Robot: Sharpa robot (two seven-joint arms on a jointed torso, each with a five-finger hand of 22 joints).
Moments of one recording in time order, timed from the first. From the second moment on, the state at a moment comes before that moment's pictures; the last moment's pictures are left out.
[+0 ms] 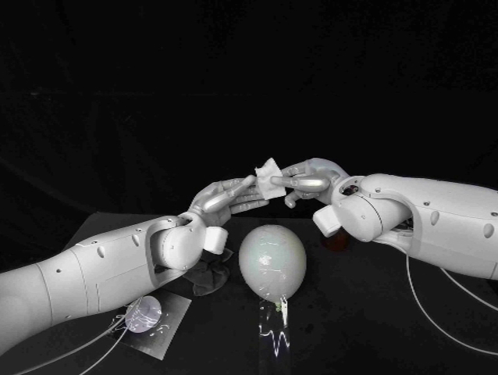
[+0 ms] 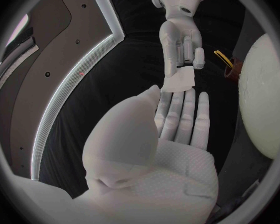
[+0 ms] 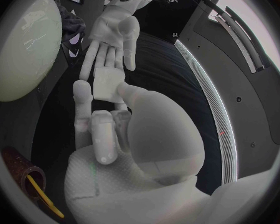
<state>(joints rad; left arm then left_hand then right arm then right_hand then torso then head) 1.23 -0.57 -0.06 1.24 0.23 0.01 0.42 1.52 -0.03 0.27 0.22 0.05 0.89 0.18 0.37 0.10 1.05 0.16 0.11 0.07 0.84 0.15 0.29 0.24 0.15 0.77 0.29 0.09 0.08 1.46 -0.69 -0.14 1.44 -0.21 -0.37 -0.01 1.40 0.00 0.49 0.15 0.05 1.07 0.09 0.24 0.36 1.46 0.02 1.53 1.31 1.46 -0.03 1.55 1.31 0.16 1.04 0.09 0.68 1.31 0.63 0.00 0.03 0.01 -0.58</state>
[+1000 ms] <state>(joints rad) 1.23 -0.57 -0.06 1.23 0.22 -0.08 0.39 1.57 -0.08 0.29 0.22 0.05 0.99 0.16 0.40 0.12 1.17 0.12 0.13 0.07 0.91 0.10 0.39 0.30 0.17 0.86 0.29 0.11 0.08 1.46 -0.70 -0.14 1.47 -0.22 -0.39 0.00 1.40 0.00 0.48 0.15 0.04 1.08 0.09 0.24 0.37 1.46 0.02 1.53 1.31 1.46 -0.03 1.55 1.31 0.15 1.04 0.09 0.68 1.31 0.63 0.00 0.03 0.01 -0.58</state>
